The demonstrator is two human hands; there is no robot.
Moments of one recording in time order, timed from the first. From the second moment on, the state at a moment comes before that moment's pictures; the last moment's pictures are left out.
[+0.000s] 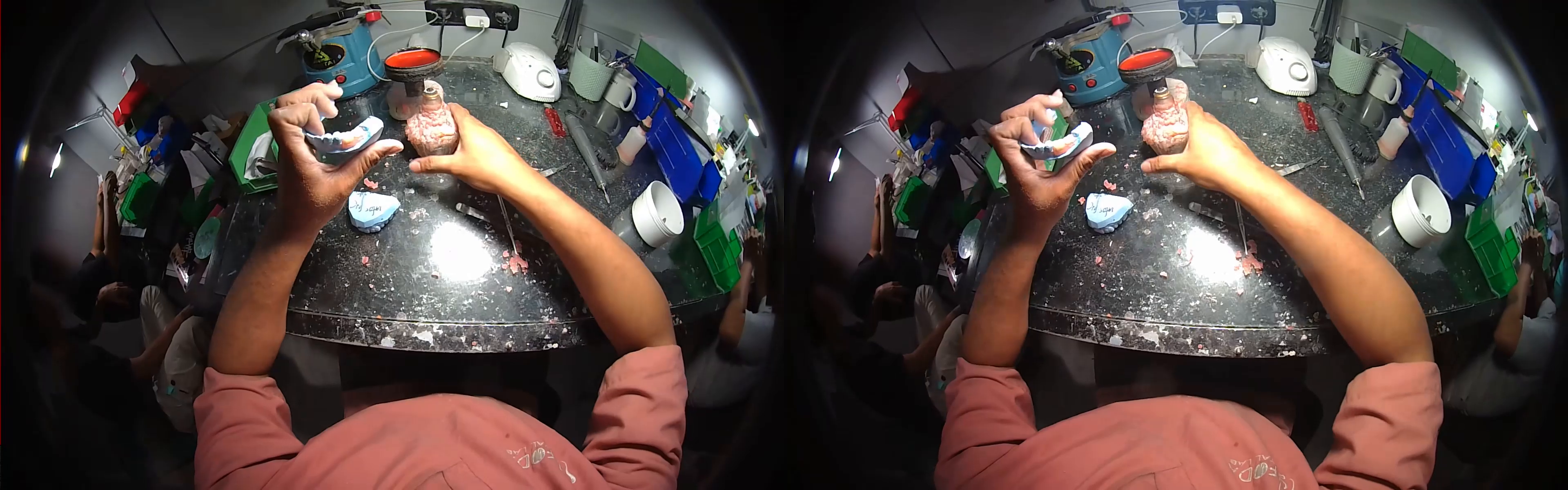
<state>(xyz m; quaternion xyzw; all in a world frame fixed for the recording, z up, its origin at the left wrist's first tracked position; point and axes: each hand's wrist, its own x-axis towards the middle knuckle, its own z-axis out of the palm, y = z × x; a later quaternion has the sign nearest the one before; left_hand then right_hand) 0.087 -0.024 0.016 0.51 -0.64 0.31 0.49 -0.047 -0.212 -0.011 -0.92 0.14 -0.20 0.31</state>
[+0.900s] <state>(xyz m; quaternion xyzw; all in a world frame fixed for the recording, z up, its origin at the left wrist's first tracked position) 0.065 -0.017 0.016 0.51 -0.68 0.34 0.40 -0.135 -0.160 -0.003 -0.87 0.07 -0.34 0.35</state>
